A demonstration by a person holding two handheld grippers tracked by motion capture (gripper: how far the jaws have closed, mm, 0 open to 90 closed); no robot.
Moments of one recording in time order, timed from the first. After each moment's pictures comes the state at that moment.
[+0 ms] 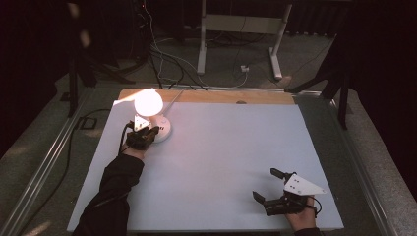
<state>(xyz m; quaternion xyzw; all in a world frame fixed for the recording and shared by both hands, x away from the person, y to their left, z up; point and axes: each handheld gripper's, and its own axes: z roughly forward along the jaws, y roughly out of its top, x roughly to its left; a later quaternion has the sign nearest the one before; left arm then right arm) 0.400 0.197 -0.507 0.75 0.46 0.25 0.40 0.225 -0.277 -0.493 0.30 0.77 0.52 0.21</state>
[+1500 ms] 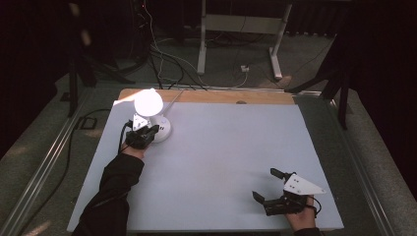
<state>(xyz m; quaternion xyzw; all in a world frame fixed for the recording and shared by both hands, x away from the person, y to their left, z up) 0.398 0.196 -0.497 0.74 0.45 0.26 0.42 0.225 -0.276 -0.494 0.31 0.77 0.52 0.20</state>
